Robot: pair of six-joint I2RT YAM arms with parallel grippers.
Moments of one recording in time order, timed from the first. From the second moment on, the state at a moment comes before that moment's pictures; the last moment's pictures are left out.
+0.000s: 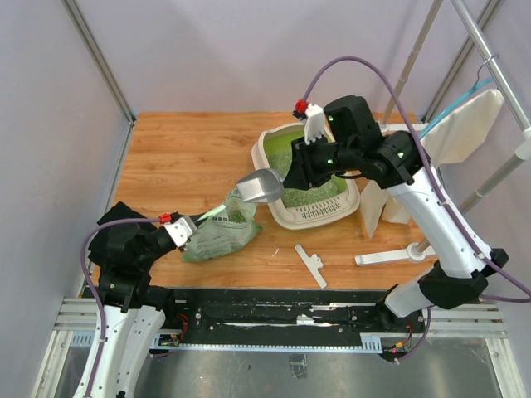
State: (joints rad) left arm -0.14 0.32 0.53 -0.34 0.71 0.51; right arm 0.72 1.46 1.96 -1.15 -0.33 0.24
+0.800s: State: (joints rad) left arm -0.13 0.42 0.53 -0.24 0.74 0.53; right arm 1.03 2.18 2.41 -1.40 0.07 0.12
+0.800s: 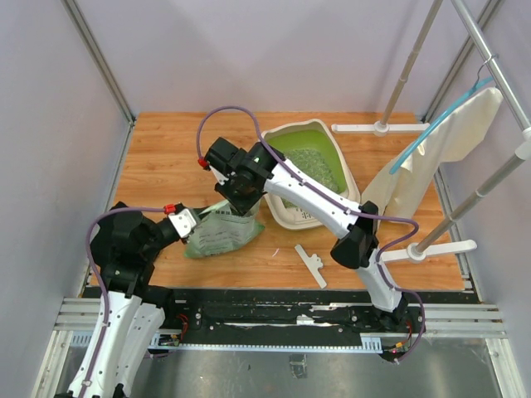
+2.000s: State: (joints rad) left arm -0.13 0.40 0.51 -0.22 0.73 0.53; right arm 0.66 1.82 1.56 -0.56 -0.89 0.57
